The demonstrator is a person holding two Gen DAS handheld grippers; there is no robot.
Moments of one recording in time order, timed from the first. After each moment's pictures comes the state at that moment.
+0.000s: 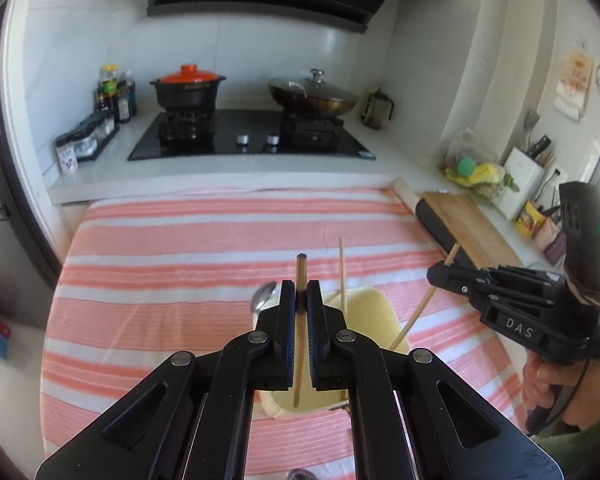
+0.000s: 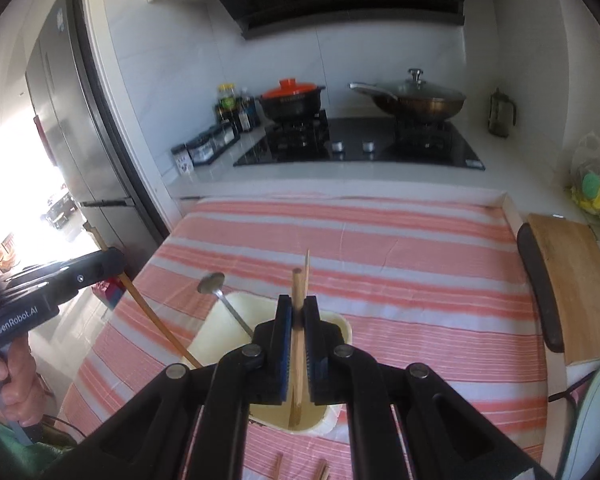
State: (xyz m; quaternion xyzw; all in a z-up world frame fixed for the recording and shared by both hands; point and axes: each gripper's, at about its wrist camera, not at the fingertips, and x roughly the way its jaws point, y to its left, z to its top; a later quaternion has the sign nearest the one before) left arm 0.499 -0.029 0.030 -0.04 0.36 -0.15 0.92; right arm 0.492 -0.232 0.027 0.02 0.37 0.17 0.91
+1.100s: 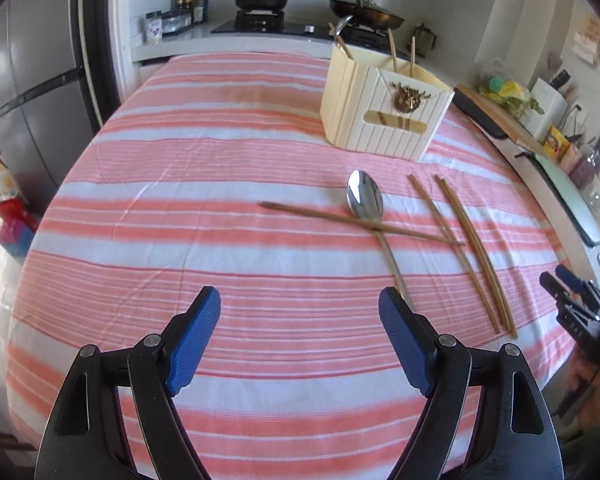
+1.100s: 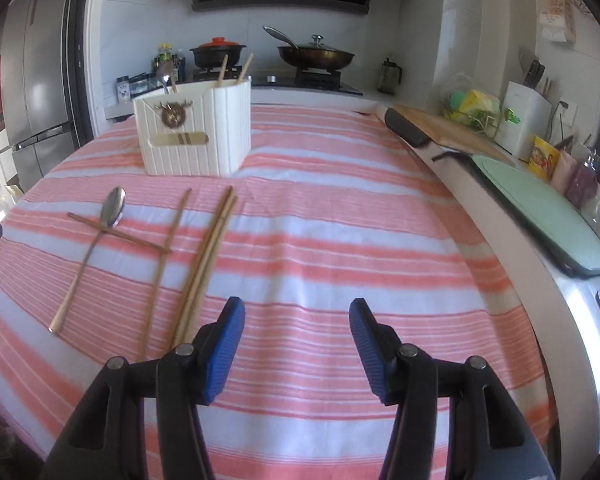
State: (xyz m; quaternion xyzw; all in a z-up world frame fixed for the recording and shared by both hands) left arm 0.236 0.035 -0.129 -0.05 0.44 -0.06 0.89; right arm 0.183 -0.303 -0.154 -0.04 0.35 -0.01 0.94
